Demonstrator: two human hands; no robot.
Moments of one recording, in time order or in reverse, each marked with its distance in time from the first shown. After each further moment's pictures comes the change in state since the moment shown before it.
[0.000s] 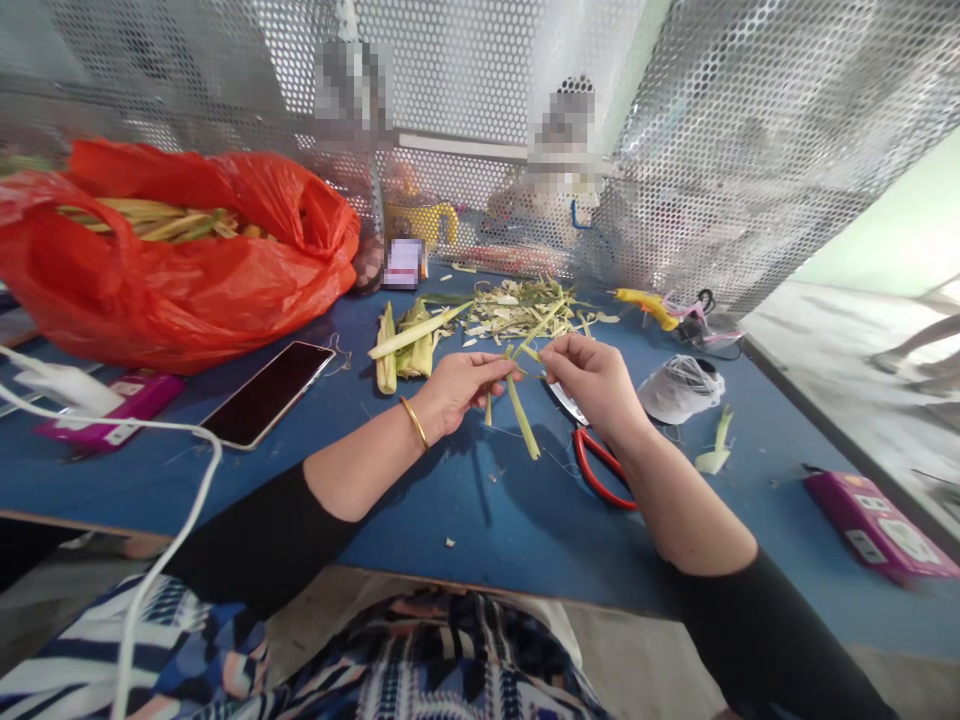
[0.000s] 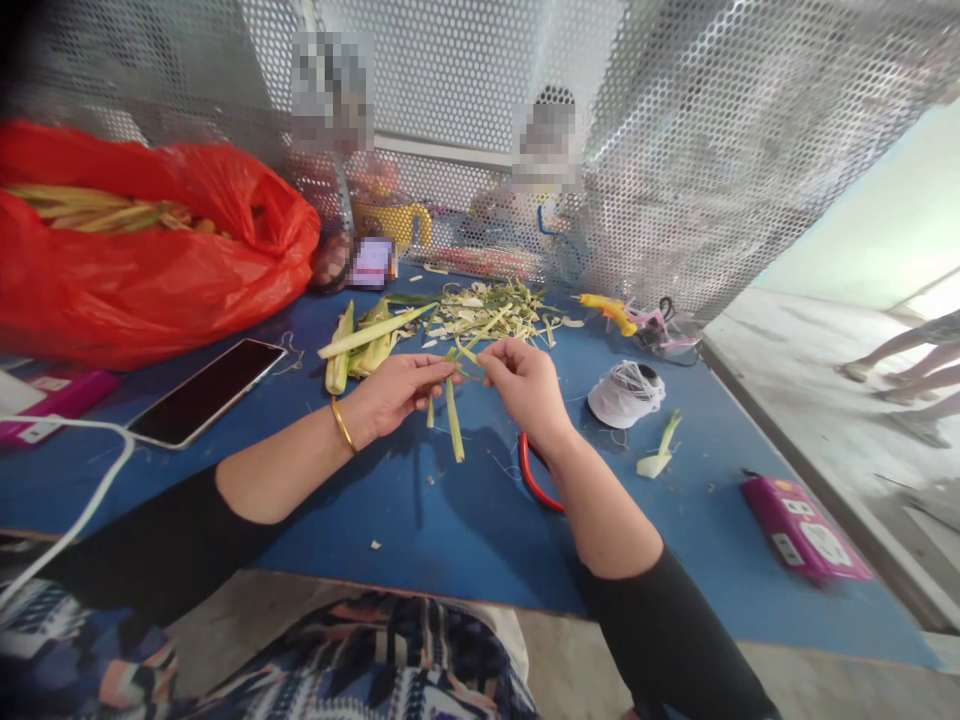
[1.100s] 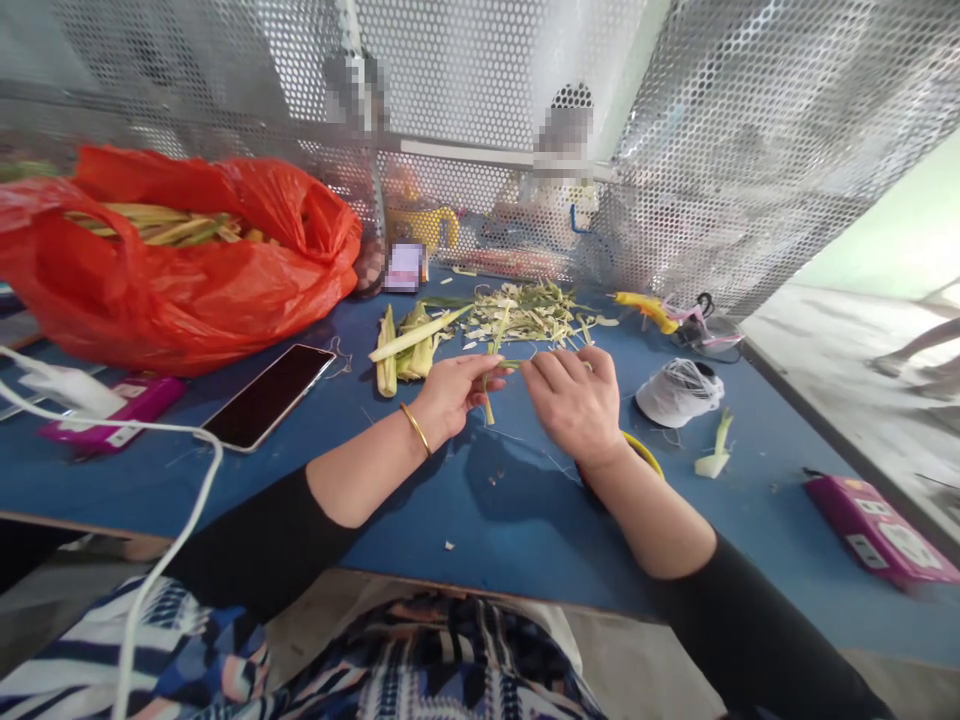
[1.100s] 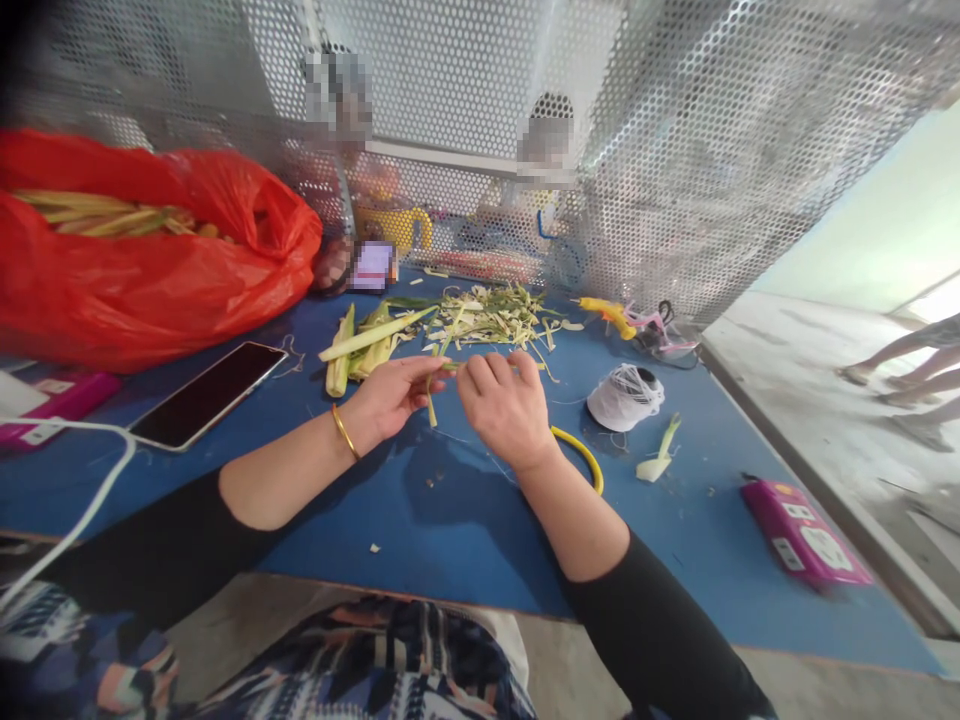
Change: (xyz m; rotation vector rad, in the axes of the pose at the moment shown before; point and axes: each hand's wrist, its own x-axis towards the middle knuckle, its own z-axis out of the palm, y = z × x) left_hand -0.004 0.005 0.005 -0.212 0.214 -0.063; right_hand -0.016 0.009 0.011 -1.273 0.184 -0.955
